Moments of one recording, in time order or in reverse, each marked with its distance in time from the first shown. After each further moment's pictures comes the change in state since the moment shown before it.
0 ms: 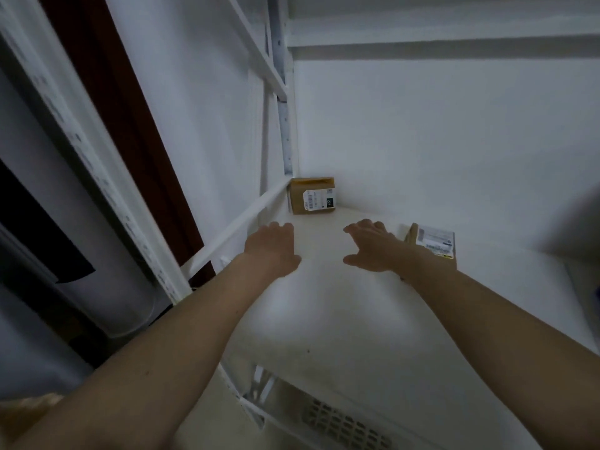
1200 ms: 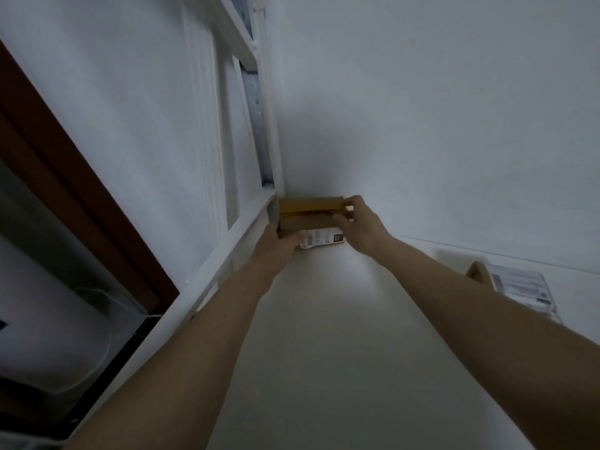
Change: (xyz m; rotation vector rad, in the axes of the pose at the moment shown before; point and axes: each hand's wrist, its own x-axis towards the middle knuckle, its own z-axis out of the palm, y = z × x) left_hand 0.251 -0.033 0.089 -1.346 -0.083 -0.118; right_hand 0.255 0.037 0.037 0.768 0.351 0.236
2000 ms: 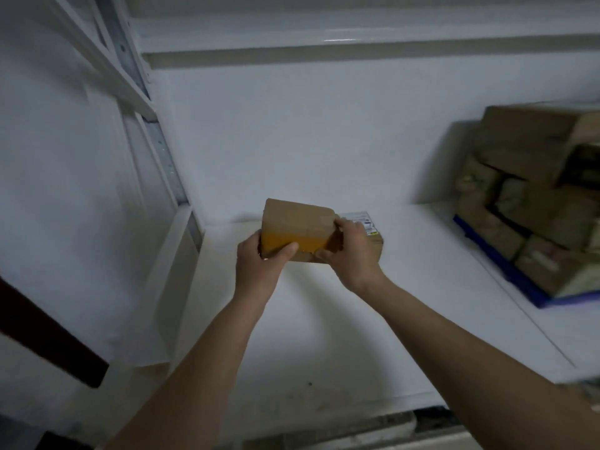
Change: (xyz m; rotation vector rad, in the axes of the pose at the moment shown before) left_hand -0.200 0.047 0.027 0.122 -0.171 0.366; right_hand -0.266 -0.041 -0.069 -0.091 0.458 0.178
